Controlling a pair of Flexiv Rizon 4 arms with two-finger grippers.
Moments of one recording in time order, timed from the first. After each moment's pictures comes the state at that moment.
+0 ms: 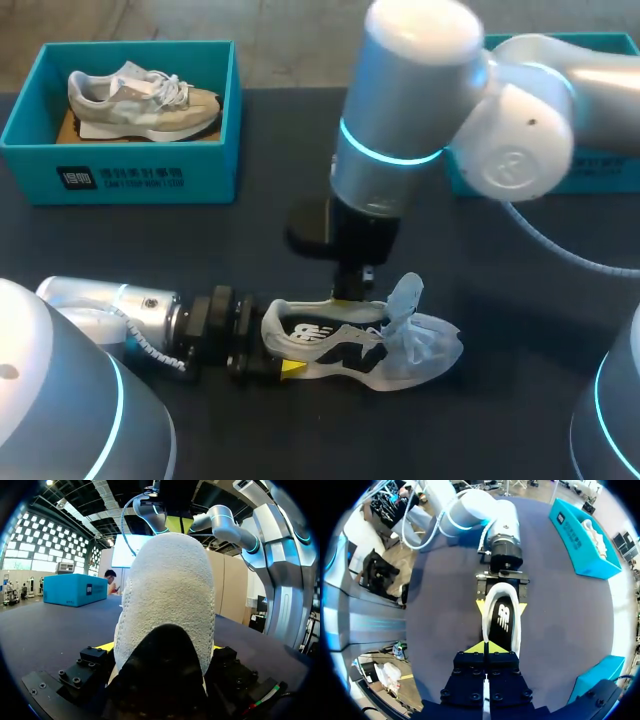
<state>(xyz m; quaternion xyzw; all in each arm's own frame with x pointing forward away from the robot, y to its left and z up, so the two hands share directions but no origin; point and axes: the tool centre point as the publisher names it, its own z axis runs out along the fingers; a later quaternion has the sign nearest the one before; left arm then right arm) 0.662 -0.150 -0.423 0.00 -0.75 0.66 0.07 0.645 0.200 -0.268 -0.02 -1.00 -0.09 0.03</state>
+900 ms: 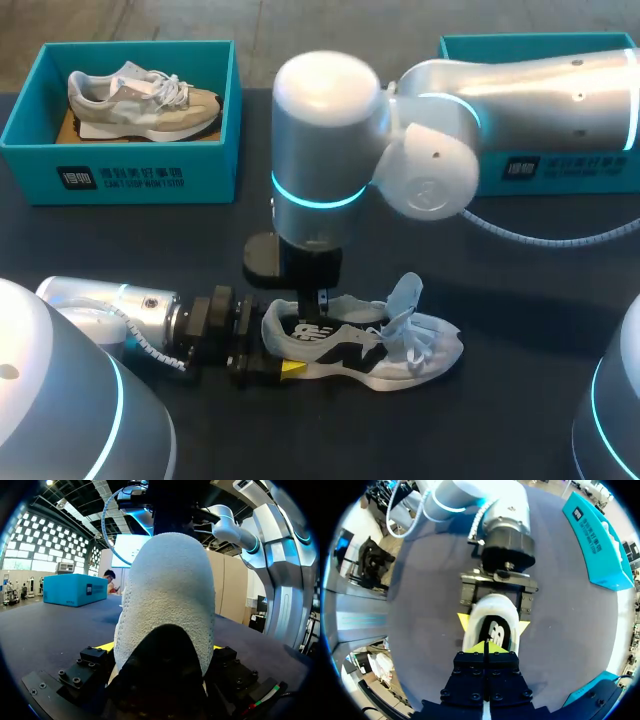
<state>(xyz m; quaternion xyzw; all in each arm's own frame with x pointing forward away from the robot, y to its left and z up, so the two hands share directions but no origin) 0.662 -0.150 -0.423 0.00 -0.75 0.66 0.07 0.666 0.239 -0.339 0.01 -1.00 -0.04 0.01</state>
